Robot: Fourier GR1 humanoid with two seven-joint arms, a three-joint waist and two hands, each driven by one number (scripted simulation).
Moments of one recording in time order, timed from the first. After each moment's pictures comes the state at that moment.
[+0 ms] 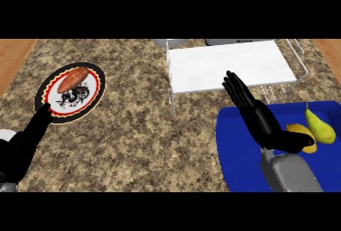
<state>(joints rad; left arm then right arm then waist) 0.07 0.51 -0.06 -1.55 0.15 0.10 0.10 -0.25 -0.19 0.20 -1.47 -0.17 0.12 -0.21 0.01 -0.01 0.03</state>
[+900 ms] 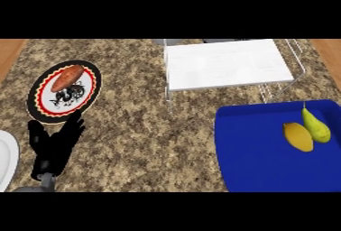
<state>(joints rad) 0.00 0.31 -0.08 -1.42 0.28 0.12 0.26 -0.14 -0.87 -0.30 -0.94 -0.07 0.42 -0.67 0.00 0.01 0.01</state>
